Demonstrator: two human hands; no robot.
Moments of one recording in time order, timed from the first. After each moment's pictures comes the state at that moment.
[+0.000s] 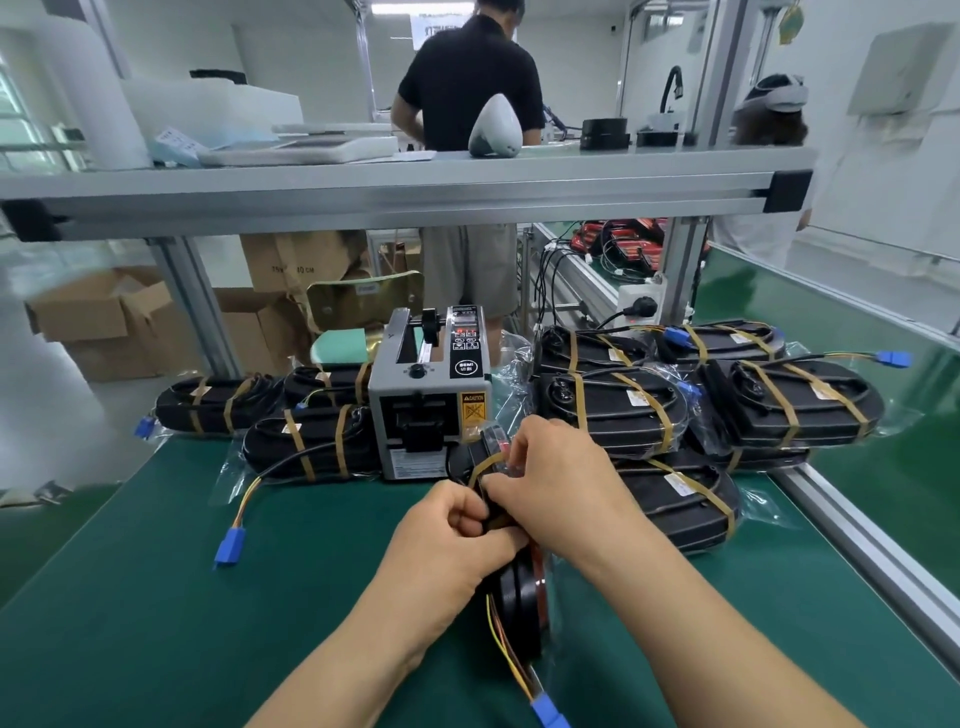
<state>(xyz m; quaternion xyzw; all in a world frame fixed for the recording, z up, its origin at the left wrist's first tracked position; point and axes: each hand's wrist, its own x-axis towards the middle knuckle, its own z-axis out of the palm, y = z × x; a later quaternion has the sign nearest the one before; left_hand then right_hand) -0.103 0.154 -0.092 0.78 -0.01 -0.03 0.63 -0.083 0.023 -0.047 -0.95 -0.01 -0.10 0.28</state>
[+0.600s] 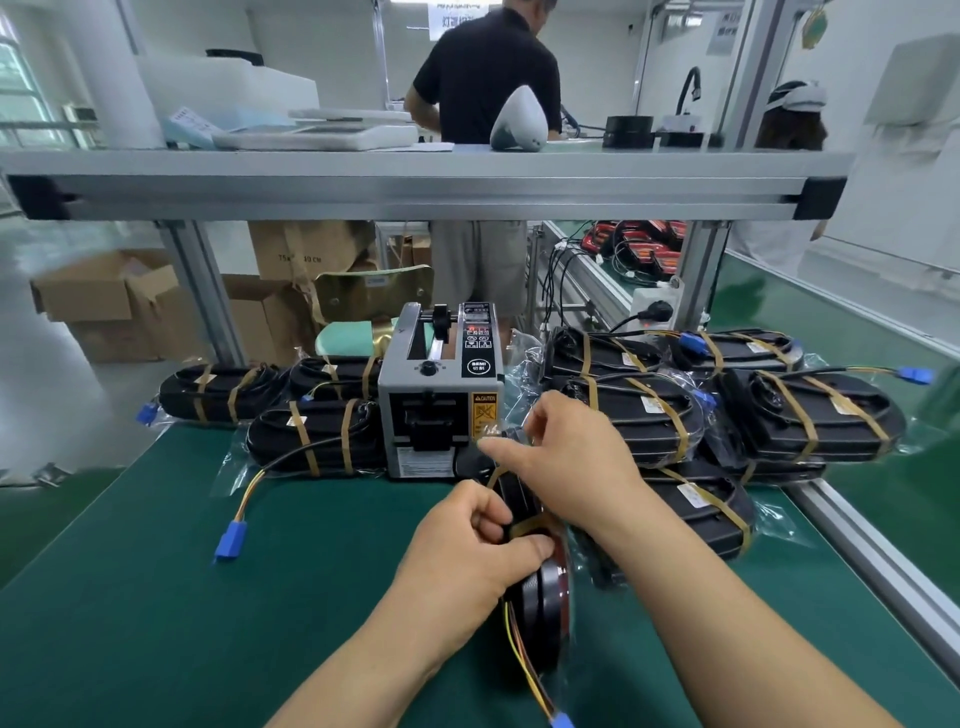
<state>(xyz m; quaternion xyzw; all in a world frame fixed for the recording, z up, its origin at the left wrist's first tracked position) -0.103 0.150 -0.090 0.80 -0.01 -0.04 0.60 -0.053 0.016 -0.048 -0.95 0.00 -0.13 0.30</state>
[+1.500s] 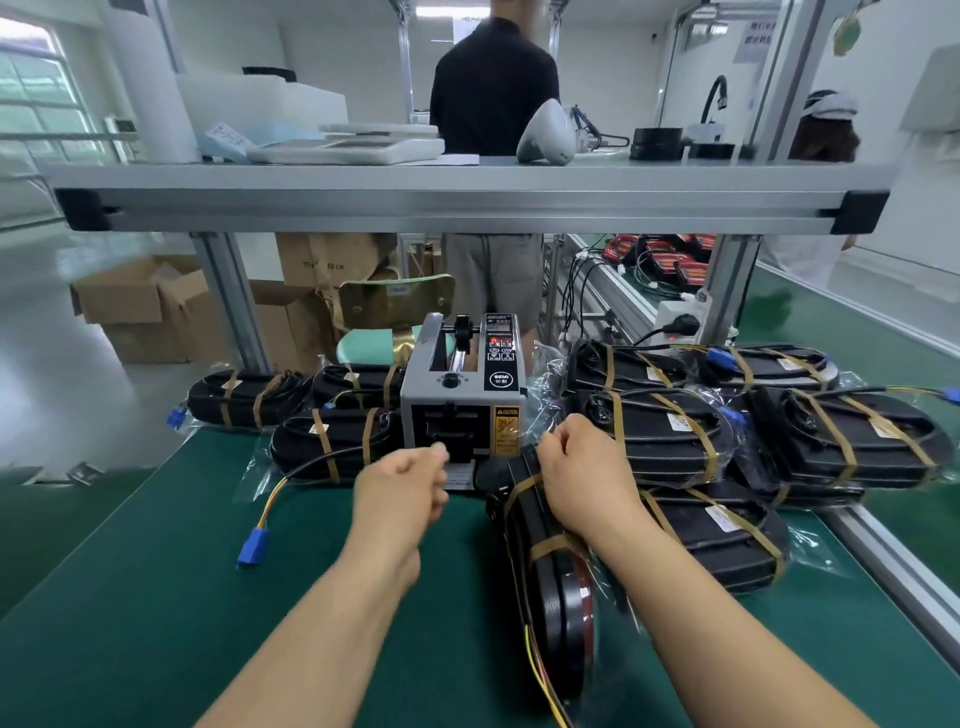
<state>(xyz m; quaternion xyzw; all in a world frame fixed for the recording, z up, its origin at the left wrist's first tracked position) -0.041 0.188 -0.083 0.66 0.17 0.05 0.73 -0.025 0.023 -0.071 -0.92 0.06 -0.11 0.37</state>
